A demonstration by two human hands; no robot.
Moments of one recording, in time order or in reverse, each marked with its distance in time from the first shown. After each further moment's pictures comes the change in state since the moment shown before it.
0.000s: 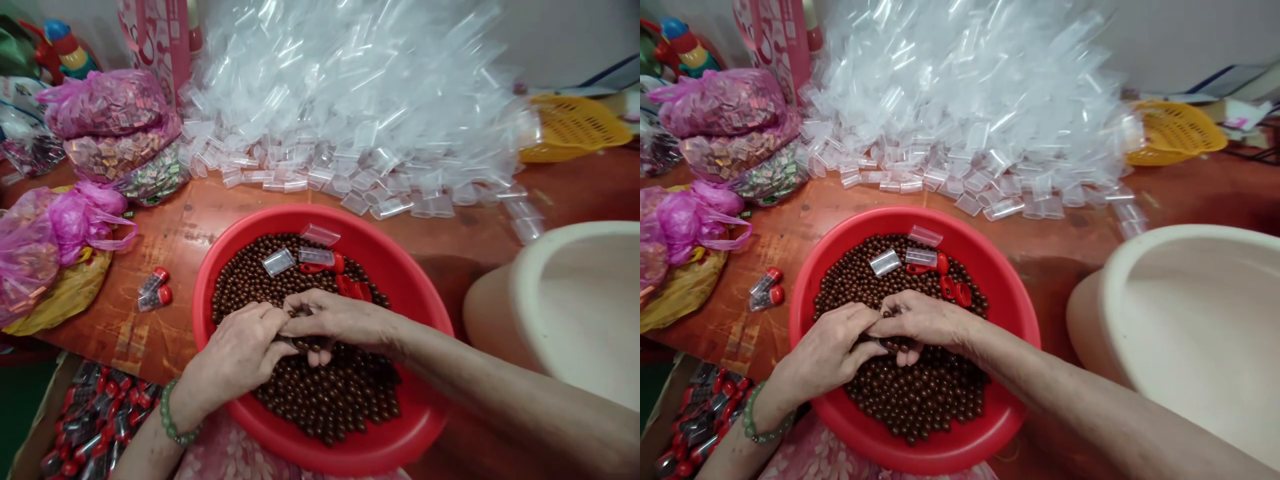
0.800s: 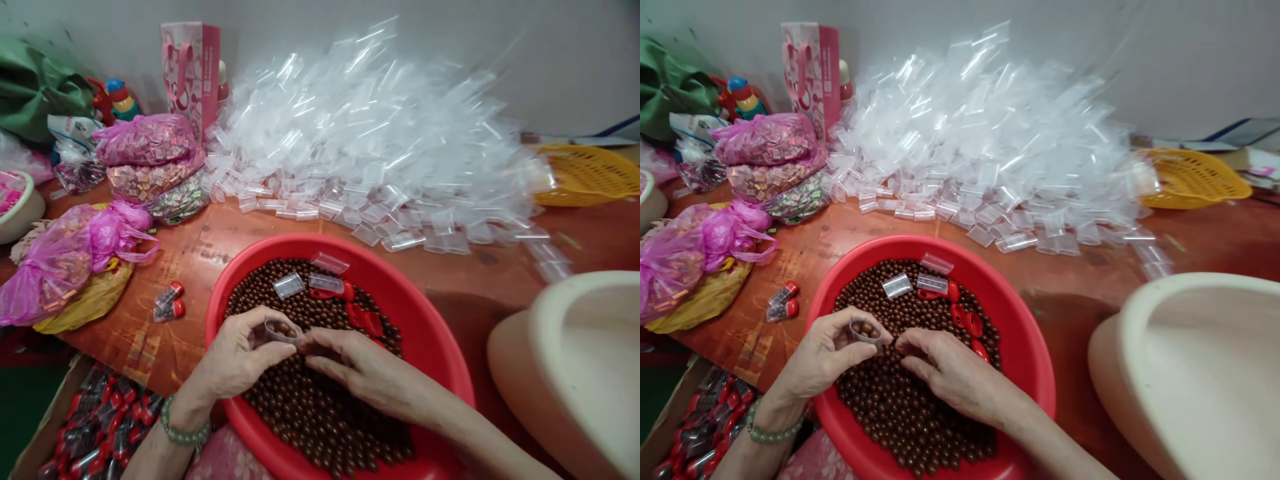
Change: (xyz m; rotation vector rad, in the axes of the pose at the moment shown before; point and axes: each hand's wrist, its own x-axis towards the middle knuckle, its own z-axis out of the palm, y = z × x) left_hand -0.009 0.013 -0.018 -1.023 0.200 -0.210; right_hand -0.017 0.035 0.008 -0.485 0.371 -0.453
